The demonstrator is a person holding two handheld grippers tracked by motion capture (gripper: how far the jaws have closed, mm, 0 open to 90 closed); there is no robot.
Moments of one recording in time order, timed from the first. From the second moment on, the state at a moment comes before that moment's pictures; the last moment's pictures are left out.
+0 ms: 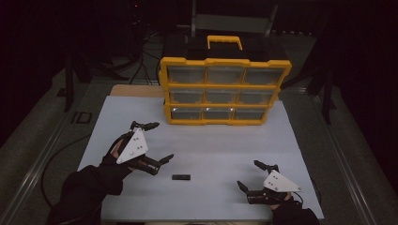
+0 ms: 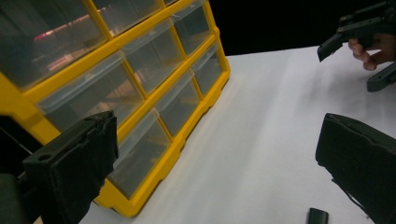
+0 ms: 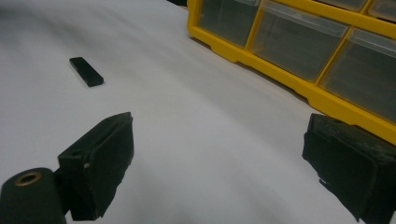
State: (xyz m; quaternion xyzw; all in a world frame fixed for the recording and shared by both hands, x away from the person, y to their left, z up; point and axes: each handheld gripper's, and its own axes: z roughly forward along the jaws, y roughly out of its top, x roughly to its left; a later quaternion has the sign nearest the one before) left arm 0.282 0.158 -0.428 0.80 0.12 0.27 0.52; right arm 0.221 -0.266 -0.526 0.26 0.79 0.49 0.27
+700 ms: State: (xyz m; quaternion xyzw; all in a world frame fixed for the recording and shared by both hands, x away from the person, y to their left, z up) left arm 0.303 0.107 -0.404 0.82 0.05 0.29 0.49; right arm 0.220 -0.266 -0.525 0.26 0.79 0.50 0.26
